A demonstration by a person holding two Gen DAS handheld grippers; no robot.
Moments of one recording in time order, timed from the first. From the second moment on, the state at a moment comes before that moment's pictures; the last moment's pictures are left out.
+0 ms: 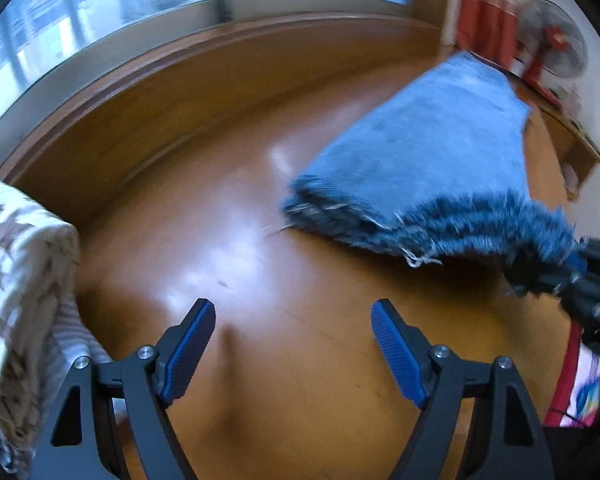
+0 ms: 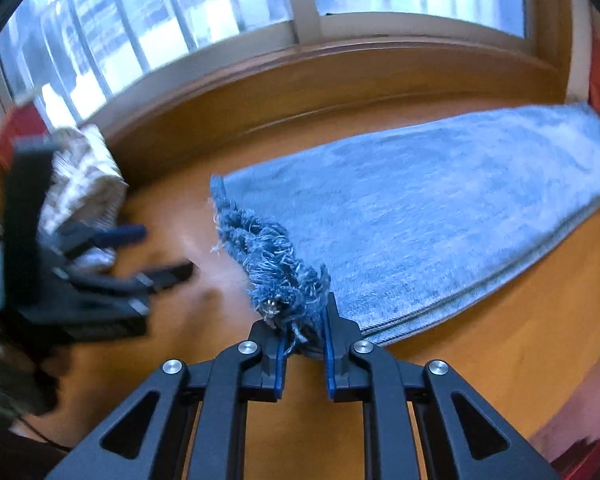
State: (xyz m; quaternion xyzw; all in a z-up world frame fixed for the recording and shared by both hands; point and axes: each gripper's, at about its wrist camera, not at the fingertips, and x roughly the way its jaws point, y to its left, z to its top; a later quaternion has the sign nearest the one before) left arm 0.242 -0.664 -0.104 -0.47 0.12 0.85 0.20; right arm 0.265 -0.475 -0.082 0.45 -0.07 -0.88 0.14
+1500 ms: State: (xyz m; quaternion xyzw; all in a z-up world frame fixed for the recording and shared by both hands) left arm 0.126 -0.522 -0.107 -0.37 0.20 0.87 0.26; right arm 0.243 -0.402 -0.071 0.39 -0.03 -0.92 0.02
